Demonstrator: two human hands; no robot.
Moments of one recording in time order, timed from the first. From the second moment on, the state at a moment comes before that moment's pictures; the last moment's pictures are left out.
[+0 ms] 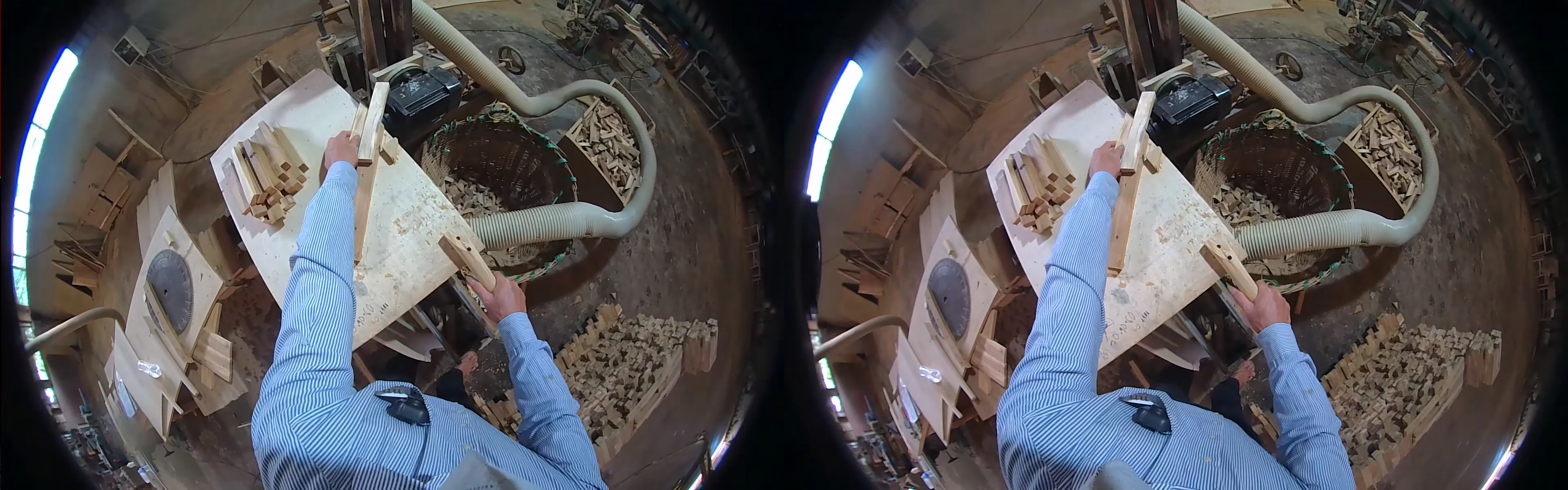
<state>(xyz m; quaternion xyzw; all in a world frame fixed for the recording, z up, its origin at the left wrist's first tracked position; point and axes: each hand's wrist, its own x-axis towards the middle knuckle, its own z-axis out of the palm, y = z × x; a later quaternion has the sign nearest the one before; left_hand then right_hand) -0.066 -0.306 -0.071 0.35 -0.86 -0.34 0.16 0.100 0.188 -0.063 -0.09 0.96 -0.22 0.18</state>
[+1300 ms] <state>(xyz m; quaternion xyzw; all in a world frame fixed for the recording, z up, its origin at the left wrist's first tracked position) -0.012 -0.292 -0.037 0.30 -0.91 -0.28 0.10 0.097 0.185 0.021 -0.06 0.95 -0.19 0.24</state>
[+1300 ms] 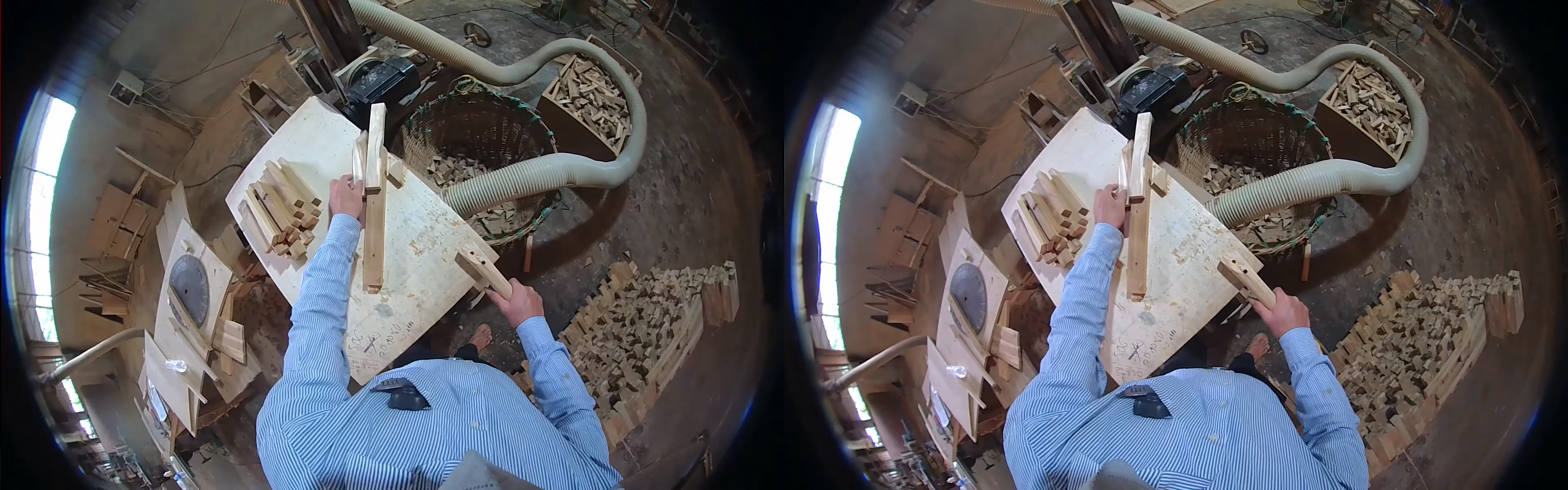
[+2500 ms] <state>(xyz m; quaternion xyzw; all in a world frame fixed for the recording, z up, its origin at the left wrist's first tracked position) -0.076 -0.307 -0.069 0.32 -0.87 -0.28 0.24 0.104 0.184 -0.054 -0.09 0.96 -0.21 0.17</state>
